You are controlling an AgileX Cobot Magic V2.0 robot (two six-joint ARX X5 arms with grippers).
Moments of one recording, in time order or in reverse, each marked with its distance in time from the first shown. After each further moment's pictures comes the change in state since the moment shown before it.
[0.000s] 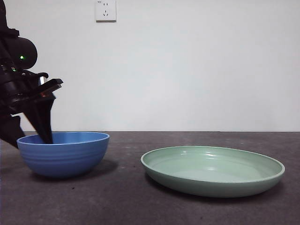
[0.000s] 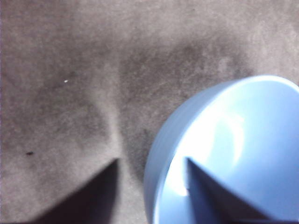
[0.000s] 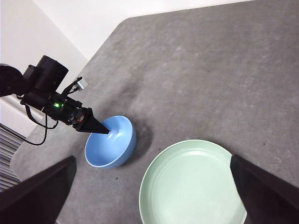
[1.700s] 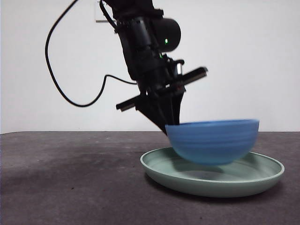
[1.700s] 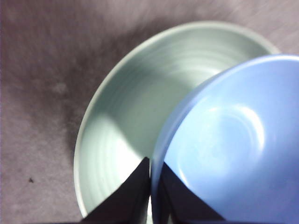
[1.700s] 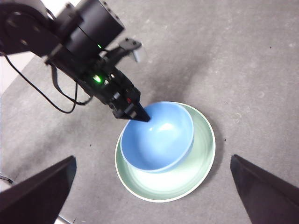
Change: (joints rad) left arm -0.602 0.392 0.639 -0.188 -0.168 -0.177; right arm 0.000 -0.166 0.001 -0.261 0.157 -0.095
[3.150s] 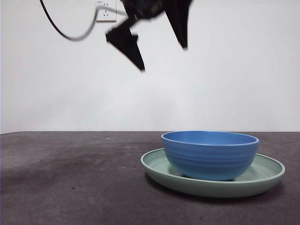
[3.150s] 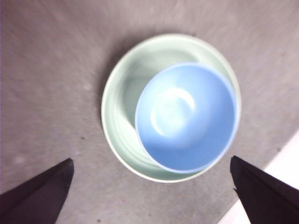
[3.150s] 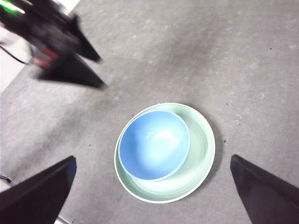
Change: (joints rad) left arm 0.031 -0.076 0.465 -0.493 -0.015 0.227; right arm 0.000 0.003 0.000 0.004 0.000 -0.007
